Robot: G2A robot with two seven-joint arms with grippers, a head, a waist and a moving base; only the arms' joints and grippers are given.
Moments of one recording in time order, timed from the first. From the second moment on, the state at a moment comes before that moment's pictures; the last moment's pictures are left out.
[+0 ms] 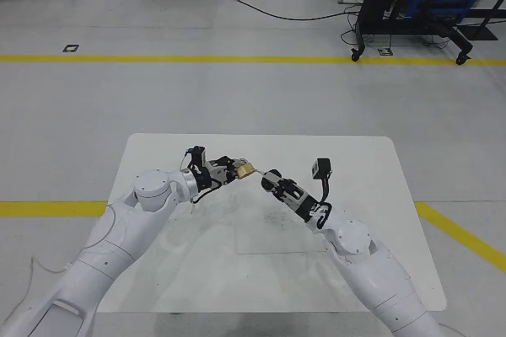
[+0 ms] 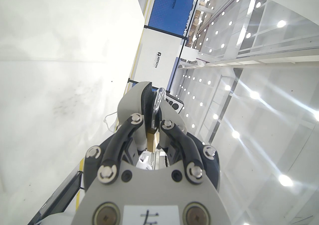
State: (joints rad) left arm 0.82 -1.10 -0.80 -1.19 -0.80 0.17 -0.63; right arm -1.30 -1.25 1.08 -1.47 0.30 -0.29 0.39
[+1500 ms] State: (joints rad) left arm 0.89 -1.14 -0.89 -1.29 -0.62 0.12 -0.50; right arm -1.37 -1.33 0.93 -1.58 0.04 -0.16 -0.14
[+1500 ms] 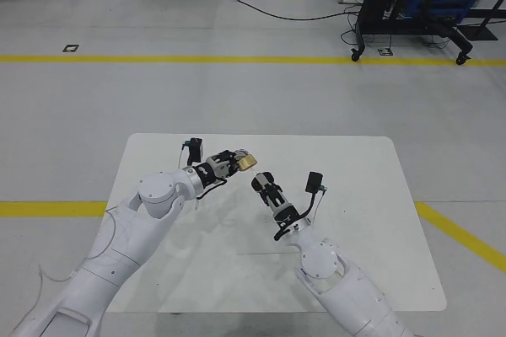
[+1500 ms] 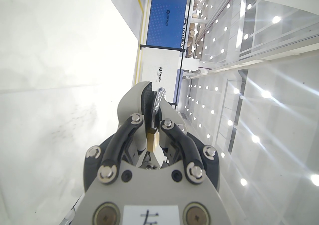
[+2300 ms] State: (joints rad) left arm 0.92 -1.16 -0.94 -1.31 -0.55 0.13 -0.52; right arm -1.39 -1.36 0.93 -1.59 -0.04 -0.15 -0.17
